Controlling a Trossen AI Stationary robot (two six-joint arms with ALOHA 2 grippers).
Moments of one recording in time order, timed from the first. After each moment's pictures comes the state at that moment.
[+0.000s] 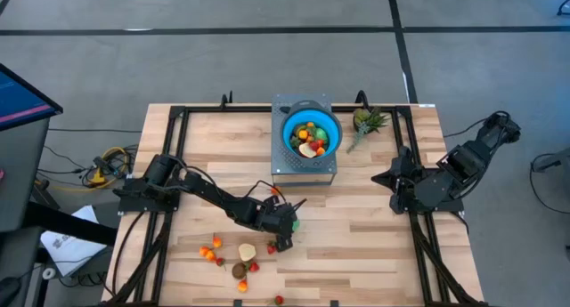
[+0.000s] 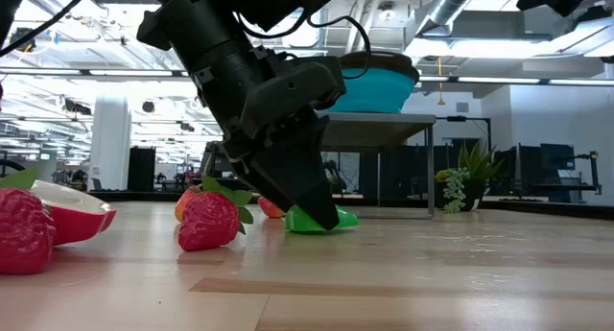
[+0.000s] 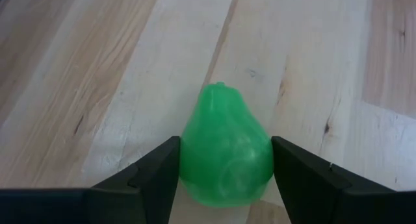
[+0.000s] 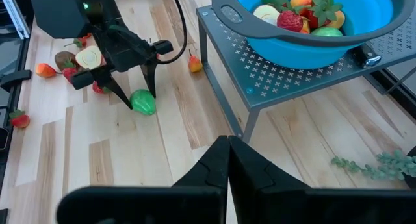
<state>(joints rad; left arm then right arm) -0.32 2.03 1.18 -0.17 -0.26 -0.59 0.67 0.81 0.98 -1.08 0.70 0.75</state>
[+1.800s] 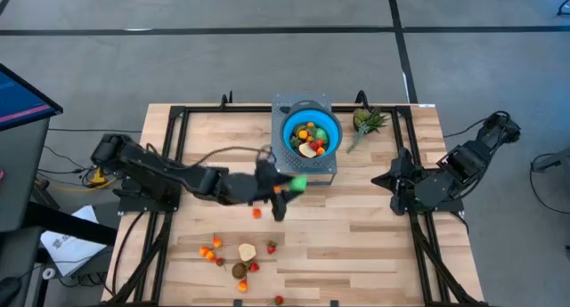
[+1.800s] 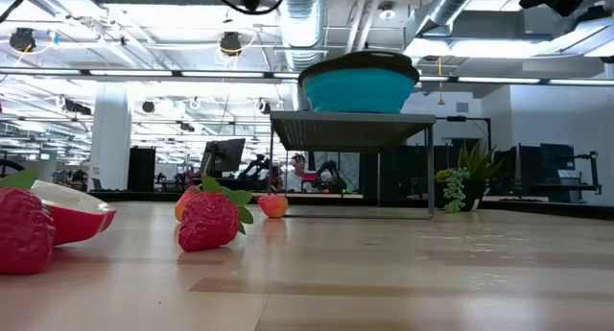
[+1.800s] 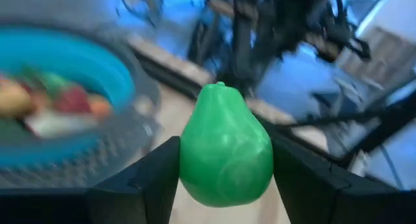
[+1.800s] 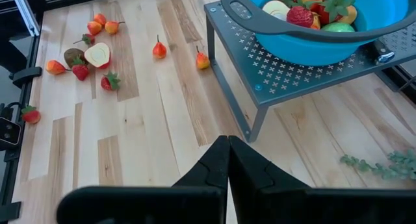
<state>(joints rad) -0.28 1.51 1.18 0.03 -0.55 -0.52 0.67 0.81 0.98 -1.07 0.67 0.75</state>
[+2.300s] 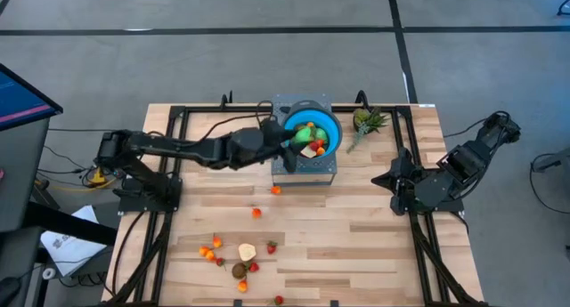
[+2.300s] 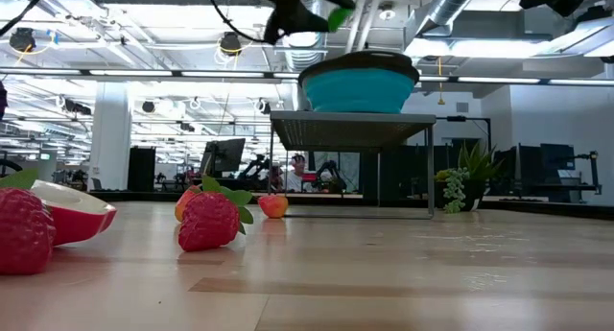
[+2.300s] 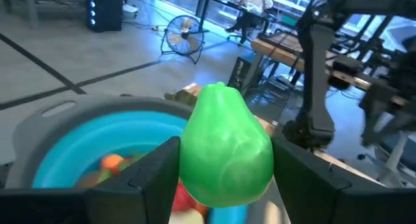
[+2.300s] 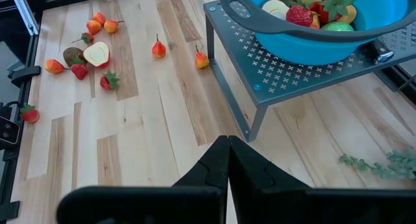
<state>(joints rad) 0.04 1.55 1.18 0.18 -0.43 -0.36 0.67 0.81 0.98 -1.07 0.67 0.75</state>
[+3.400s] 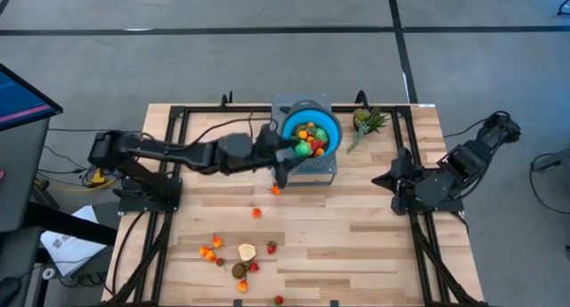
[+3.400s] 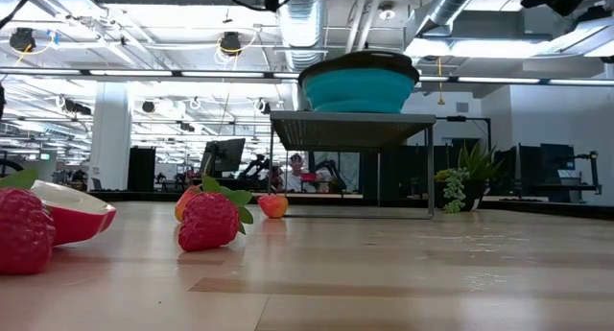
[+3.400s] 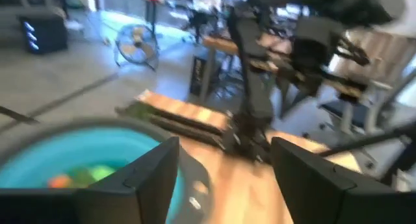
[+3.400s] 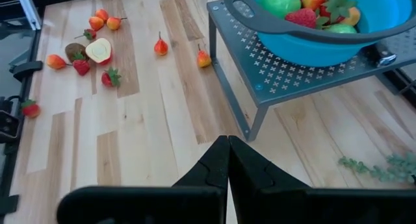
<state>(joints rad) -0.06 1.47 1.18 0.15 -0.35 -0.22 0.67 0.80 0.98 -1.07 0.66 0.72</state>
